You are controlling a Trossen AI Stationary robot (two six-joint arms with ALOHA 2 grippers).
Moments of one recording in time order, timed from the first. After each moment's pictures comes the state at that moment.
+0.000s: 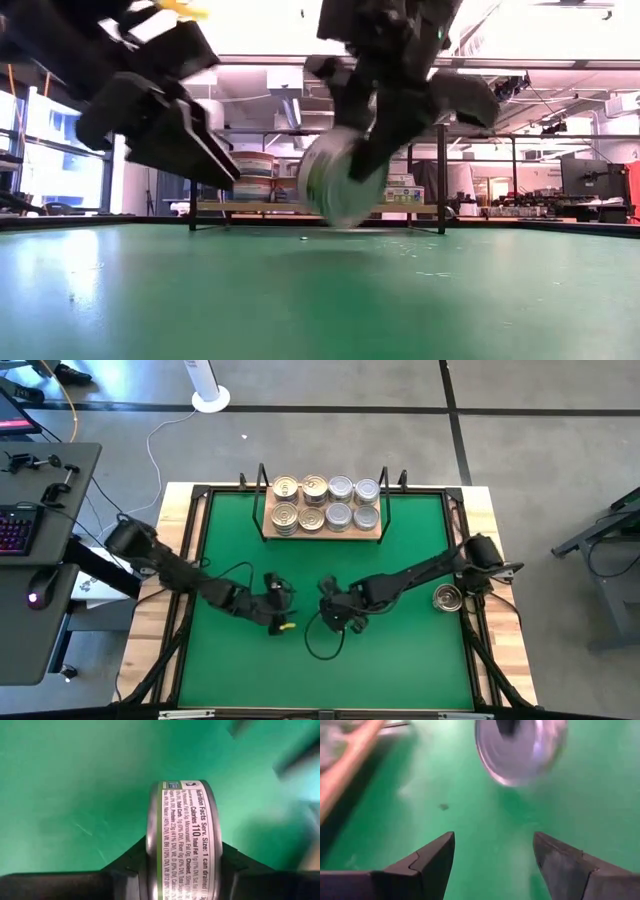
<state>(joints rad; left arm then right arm) -0.41 1.56 0.62 0.17 -0.54 -0.19 0.27 1.94 1.43 -0.63 0.23 -0.61</state>
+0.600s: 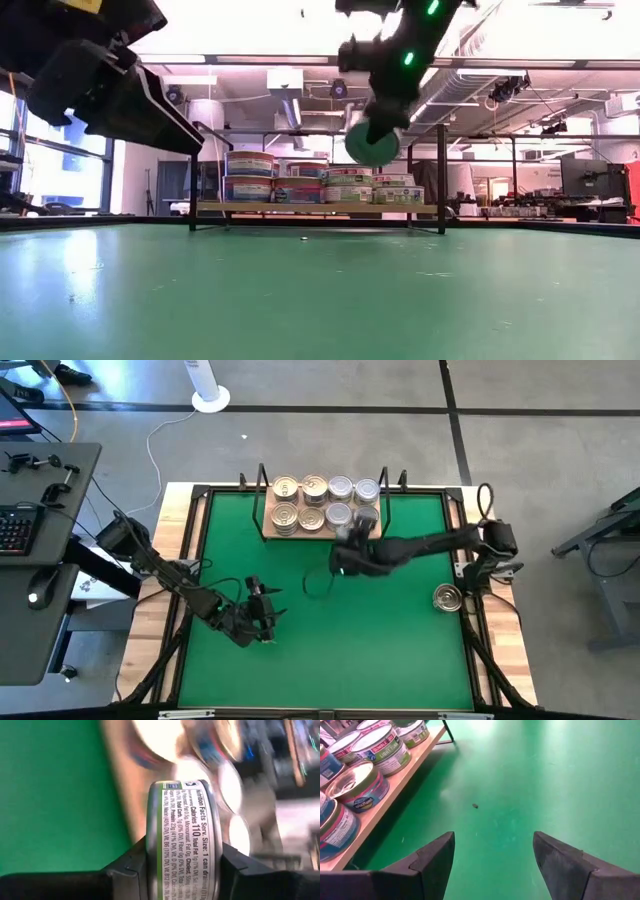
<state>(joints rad) -0.61 1.47 0.62 -0.02 -0.90 -0.41 0.06 1.77 1.35 -0.75 0.82 -0.01</state>
